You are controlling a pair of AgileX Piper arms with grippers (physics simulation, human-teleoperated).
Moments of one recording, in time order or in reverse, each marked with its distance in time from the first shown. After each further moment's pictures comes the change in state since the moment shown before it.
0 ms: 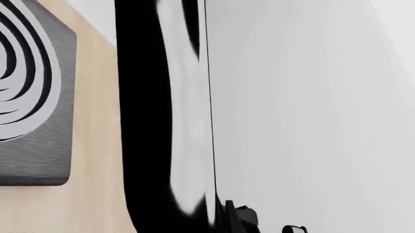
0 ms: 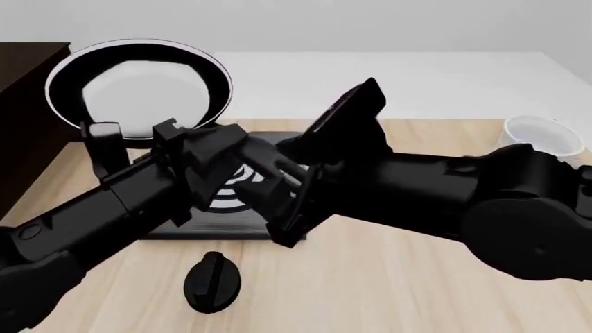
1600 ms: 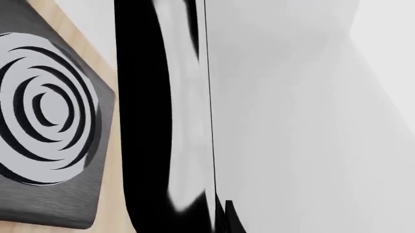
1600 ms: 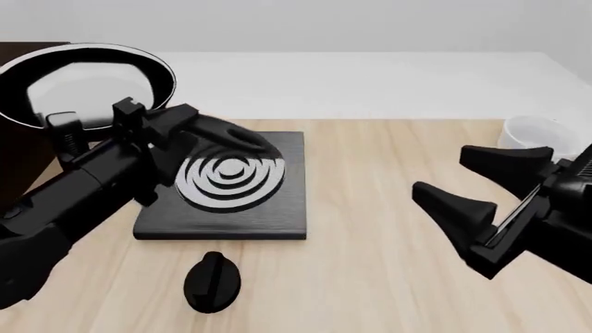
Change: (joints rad) left arm 0.225 0.008 0.012 -0.023 -0.015; right arm -0.345 -0.639 0.391 0.086 -0.003
